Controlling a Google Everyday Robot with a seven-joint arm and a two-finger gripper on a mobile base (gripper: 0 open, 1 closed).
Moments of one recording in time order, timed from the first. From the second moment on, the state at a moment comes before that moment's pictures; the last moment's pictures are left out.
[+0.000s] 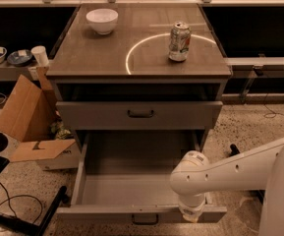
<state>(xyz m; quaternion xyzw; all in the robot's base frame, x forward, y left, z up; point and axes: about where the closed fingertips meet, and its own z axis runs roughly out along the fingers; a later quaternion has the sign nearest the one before) 0.378 -0.185 0.426 0.54 -0.84 0.03 0.11</state>
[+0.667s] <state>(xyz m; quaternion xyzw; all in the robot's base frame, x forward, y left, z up) 0.356 -0.194 0.430 0.52 -0.85 0.02 0.12</state>
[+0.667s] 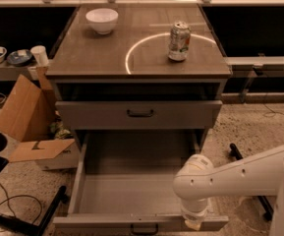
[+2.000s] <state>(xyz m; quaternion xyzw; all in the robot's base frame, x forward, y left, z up) 0.346 -0.185 0.440 0.48 -0.87 0.00 0.09</state>
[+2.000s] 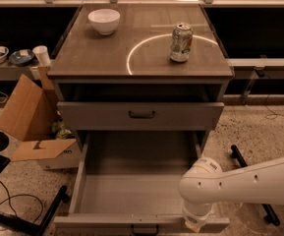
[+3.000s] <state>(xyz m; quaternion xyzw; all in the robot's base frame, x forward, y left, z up) 0.347 -0.185 0.440 0.48 -0.87 0.00 0.09</state>
